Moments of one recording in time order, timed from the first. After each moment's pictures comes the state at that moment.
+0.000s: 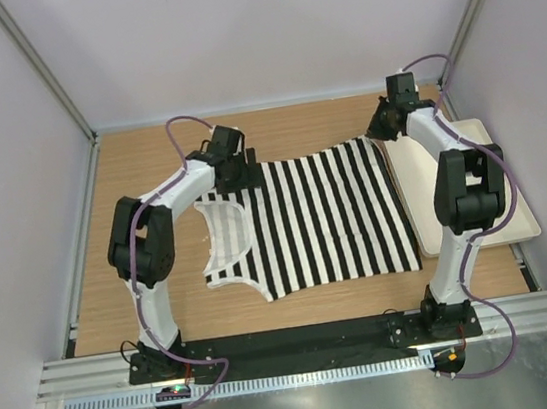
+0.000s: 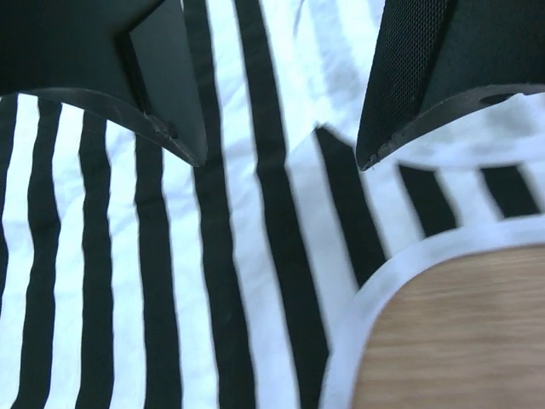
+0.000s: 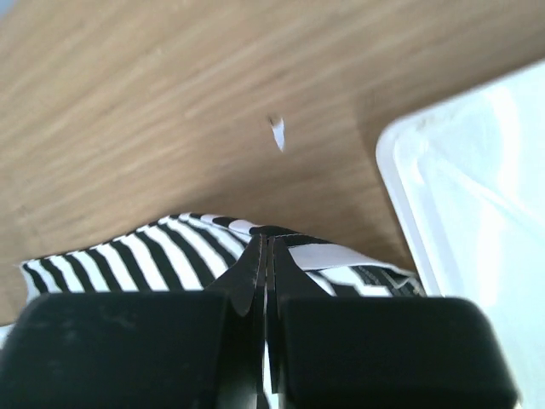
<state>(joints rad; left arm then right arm) -0.44 2.00 1.49 -0.48 0.00 -0.42 0.02 1.94 1.53 -0.44 -0.06 0.54</state>
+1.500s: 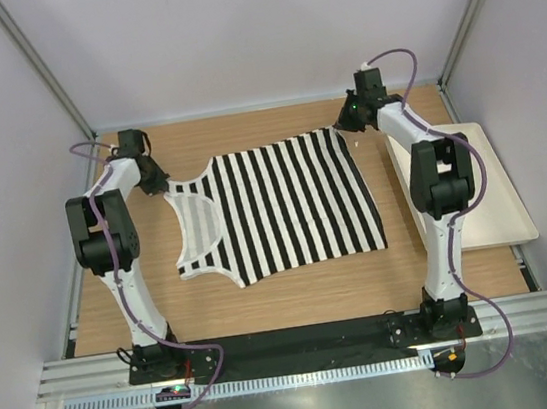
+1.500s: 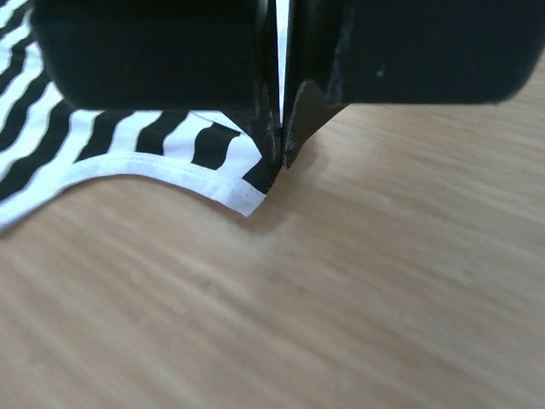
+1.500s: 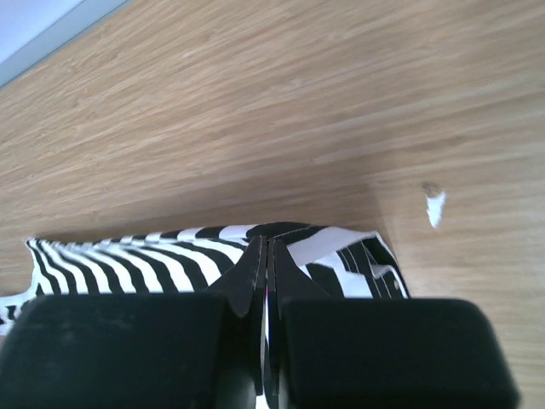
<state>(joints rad) 0.06 2.06 1.49 -0.49 -0.01 -0.49 0.11 2.13 1.74 -0.35 -0.12 0.57</state>
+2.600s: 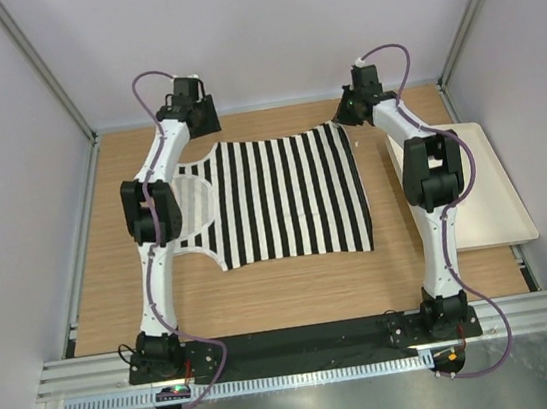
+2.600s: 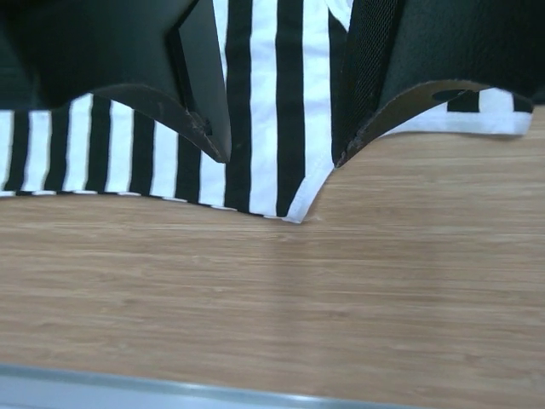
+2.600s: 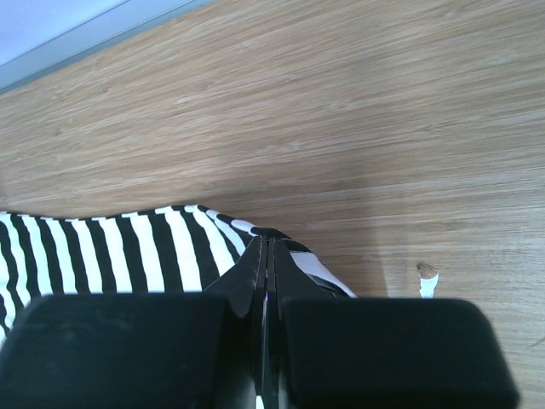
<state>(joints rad) -0.21 2.45 2.38 -0.68 -0.02 -0.29 0.12 2.30 1.93 -0.34 -0.11 0.48</state>
